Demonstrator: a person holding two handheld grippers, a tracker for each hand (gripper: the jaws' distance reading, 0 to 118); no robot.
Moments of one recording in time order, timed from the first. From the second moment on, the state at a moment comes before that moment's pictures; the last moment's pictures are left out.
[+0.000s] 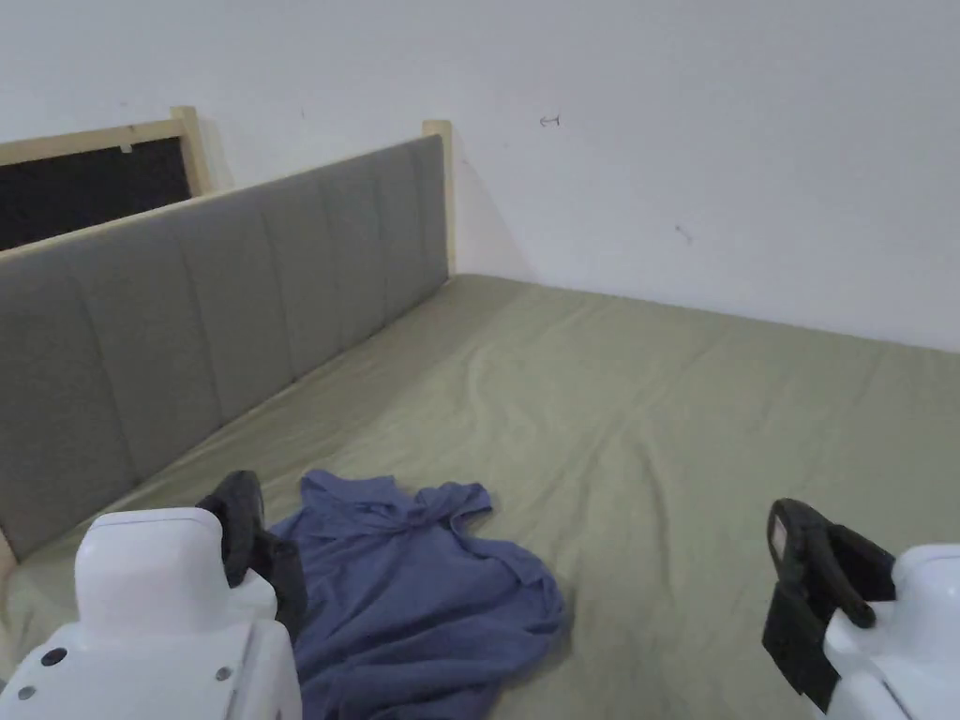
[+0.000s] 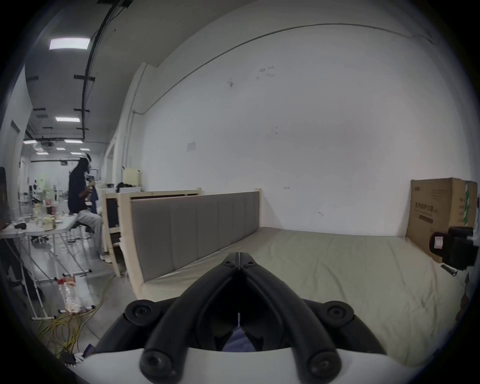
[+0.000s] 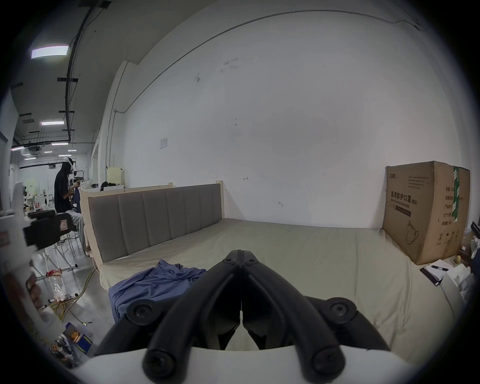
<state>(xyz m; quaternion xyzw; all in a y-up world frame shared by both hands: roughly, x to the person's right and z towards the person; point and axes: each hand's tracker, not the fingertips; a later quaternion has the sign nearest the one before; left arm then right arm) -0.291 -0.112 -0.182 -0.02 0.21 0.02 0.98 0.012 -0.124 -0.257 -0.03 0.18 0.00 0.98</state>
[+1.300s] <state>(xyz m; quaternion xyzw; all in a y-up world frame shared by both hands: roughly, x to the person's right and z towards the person) -0.356 -0.251 -0.440 -0.48 0.03 -0.03 0.87 0.114 -0.153 -0.300 -0.14 0.08 -0.03 0.99</state>
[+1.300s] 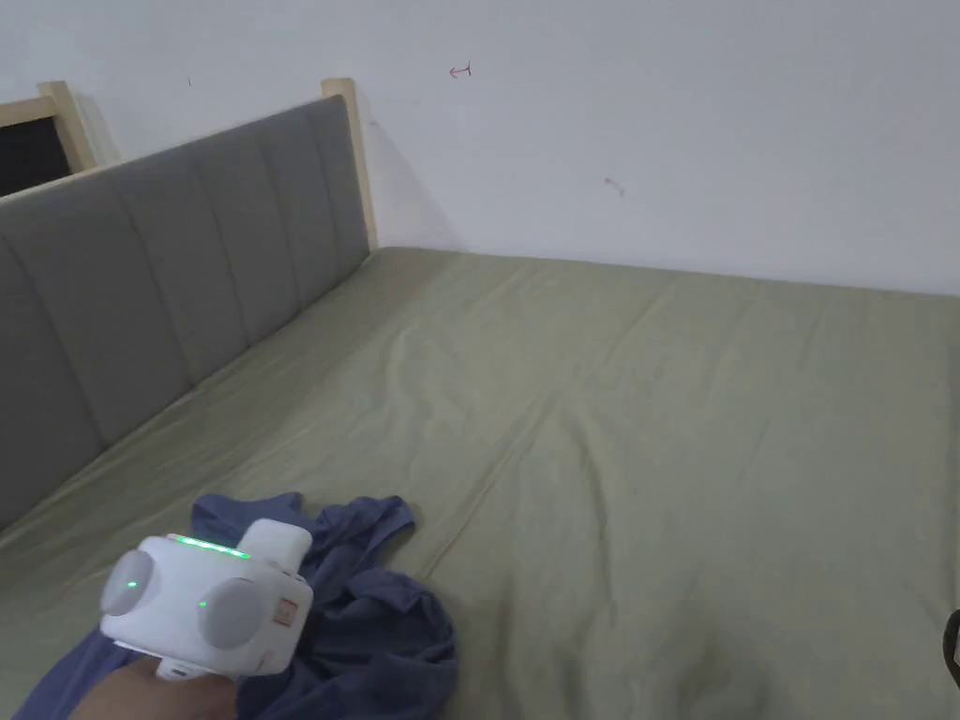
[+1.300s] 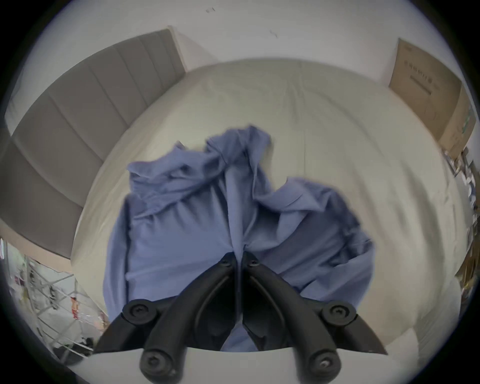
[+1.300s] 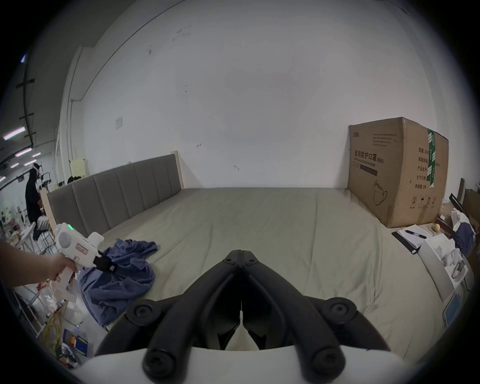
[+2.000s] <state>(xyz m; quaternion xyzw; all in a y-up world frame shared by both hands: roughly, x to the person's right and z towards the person) -0.184 0.100 -0.368 -0.12 -0.23 0.11 0.96 0.206 -0.104 -0.242 -0.05 0.01 -0.09 0.99</state>
